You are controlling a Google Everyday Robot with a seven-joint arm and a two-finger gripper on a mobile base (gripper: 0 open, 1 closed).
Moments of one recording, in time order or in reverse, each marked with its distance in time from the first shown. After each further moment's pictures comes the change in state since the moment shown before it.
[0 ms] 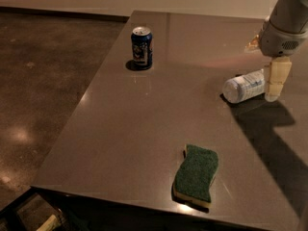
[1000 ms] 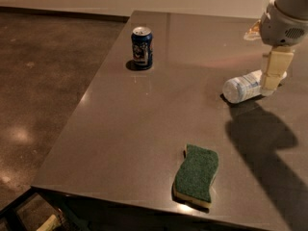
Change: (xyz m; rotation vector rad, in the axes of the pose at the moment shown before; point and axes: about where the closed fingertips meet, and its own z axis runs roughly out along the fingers) arm -0.033 0.020 -0.049 0.076 -0.052 0.061
